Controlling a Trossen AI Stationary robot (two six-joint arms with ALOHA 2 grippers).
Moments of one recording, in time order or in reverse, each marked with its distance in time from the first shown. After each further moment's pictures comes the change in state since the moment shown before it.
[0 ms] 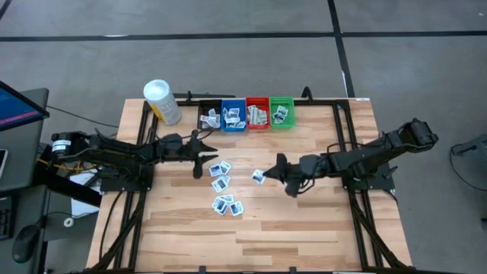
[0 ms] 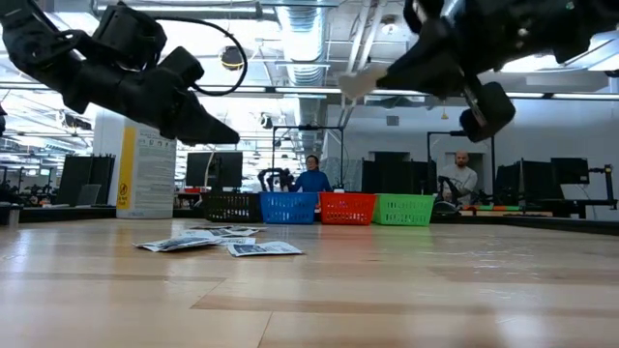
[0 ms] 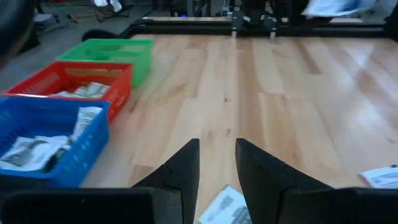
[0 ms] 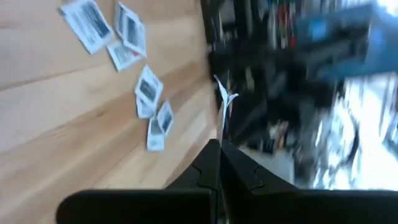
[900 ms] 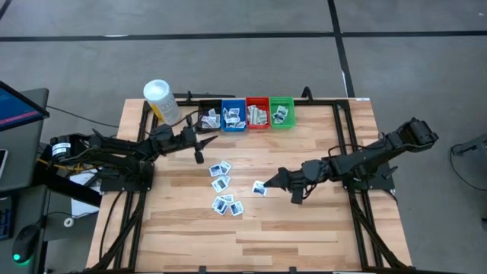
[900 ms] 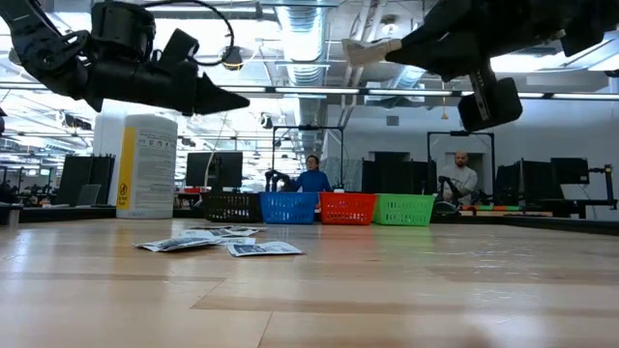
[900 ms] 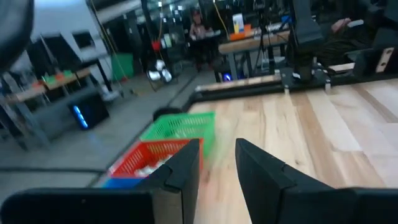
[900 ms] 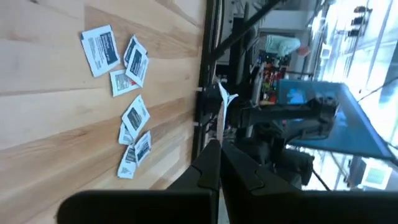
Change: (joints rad) left arm 0.144 0.000 0.000 0.275 0.000 0.201; right arm 0.063 0.000 0.001 0.044 -0.081 -0.289
